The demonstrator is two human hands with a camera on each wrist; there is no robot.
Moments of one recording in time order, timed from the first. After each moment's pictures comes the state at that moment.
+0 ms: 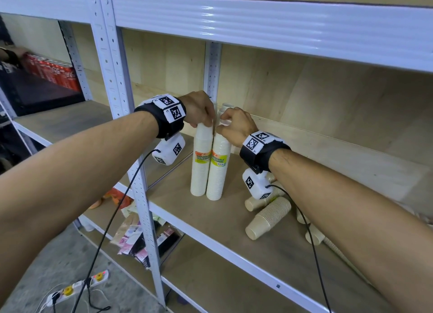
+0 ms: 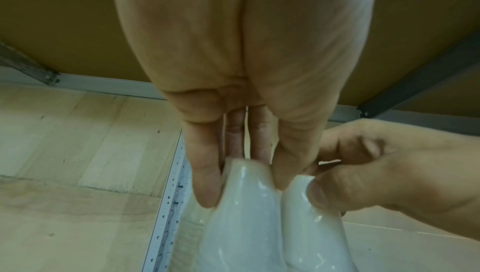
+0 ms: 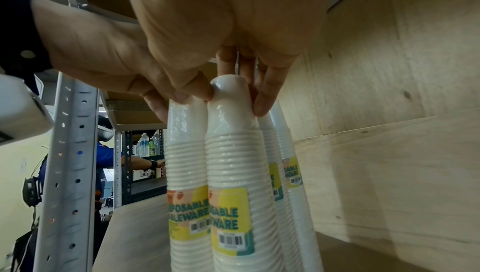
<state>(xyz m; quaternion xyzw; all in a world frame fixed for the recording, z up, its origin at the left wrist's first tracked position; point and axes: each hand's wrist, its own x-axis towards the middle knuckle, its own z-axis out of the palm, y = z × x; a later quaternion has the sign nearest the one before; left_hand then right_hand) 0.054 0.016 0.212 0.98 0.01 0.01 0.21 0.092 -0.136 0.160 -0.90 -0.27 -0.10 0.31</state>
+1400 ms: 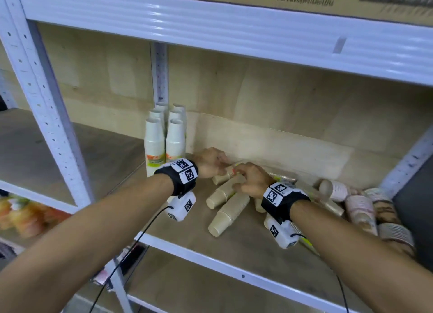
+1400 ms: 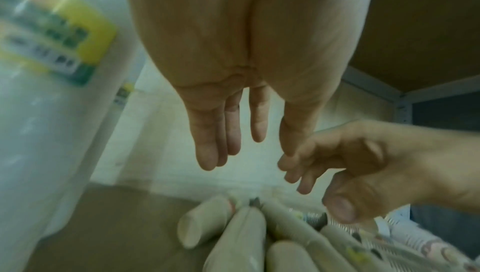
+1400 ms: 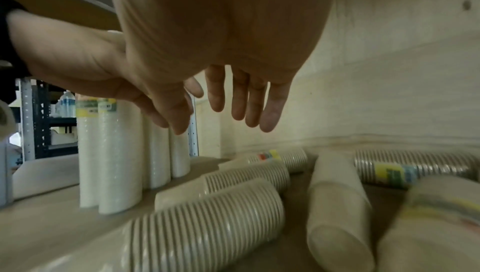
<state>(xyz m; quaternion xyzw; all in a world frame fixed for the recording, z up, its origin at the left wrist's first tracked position) 0.075 -0.122 0.091 0.95 -0.11 -0.05 0.29 0.079 -0.310 0.061 -0.96 -0.18 0.03 0.20</state>
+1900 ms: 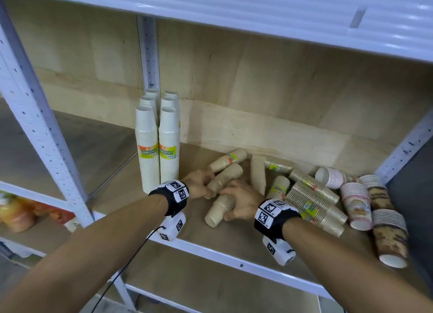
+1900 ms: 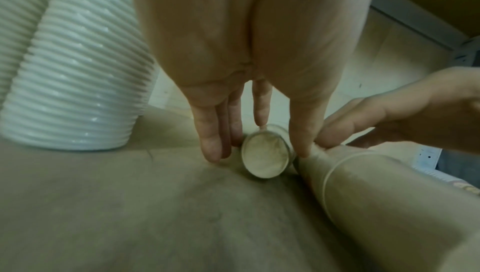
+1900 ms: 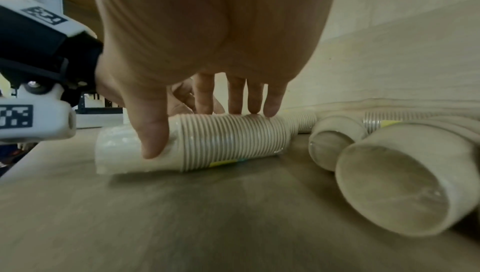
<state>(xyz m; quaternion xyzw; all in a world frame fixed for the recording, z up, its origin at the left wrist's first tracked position) 0.073 -0.109 -0.006 0.94 -0.08 -0.12 0.32 0.054 -0.312 -0.009 -0.95 -0.26 0.10 0.12</state>
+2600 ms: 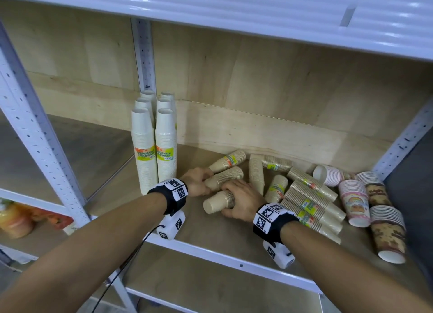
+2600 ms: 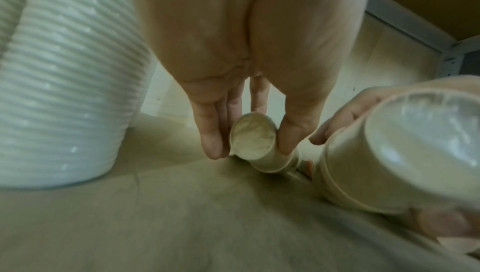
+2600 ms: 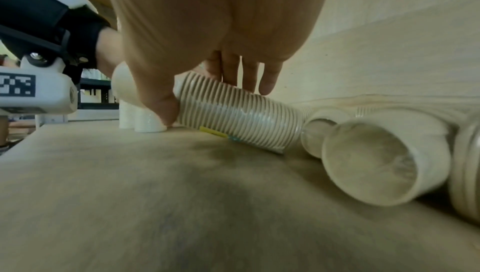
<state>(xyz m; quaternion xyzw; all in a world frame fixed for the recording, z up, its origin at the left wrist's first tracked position) 0.078 -0.112 0.001 0.95 -0.08 -0.10 0.29 0.040 -0.312 -0.006 -0.96 -0.25 0.00 0.12</state>
